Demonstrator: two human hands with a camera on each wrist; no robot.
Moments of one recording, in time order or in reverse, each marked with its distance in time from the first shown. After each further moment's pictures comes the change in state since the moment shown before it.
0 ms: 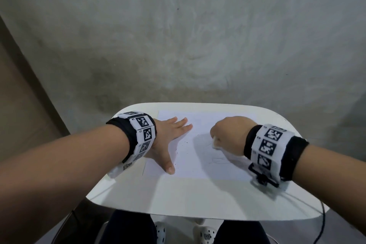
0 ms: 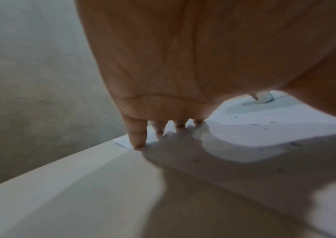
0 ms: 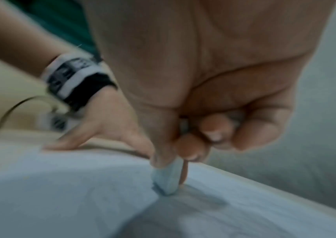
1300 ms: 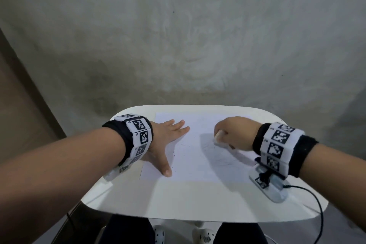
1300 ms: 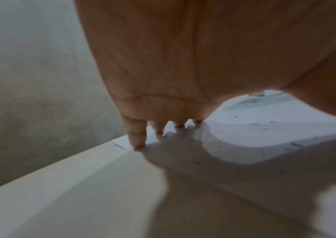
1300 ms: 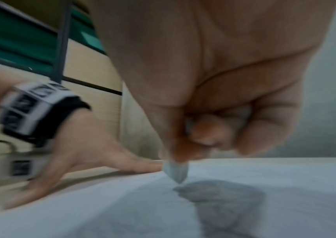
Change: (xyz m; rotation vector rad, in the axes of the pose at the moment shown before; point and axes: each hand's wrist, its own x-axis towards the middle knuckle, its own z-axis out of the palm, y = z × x) left_hand -0.001 0.001 -0.002 -0.006 -0.005 0.004; right_hand -0.005 0.027 0.002 0.380 0.028 0.072
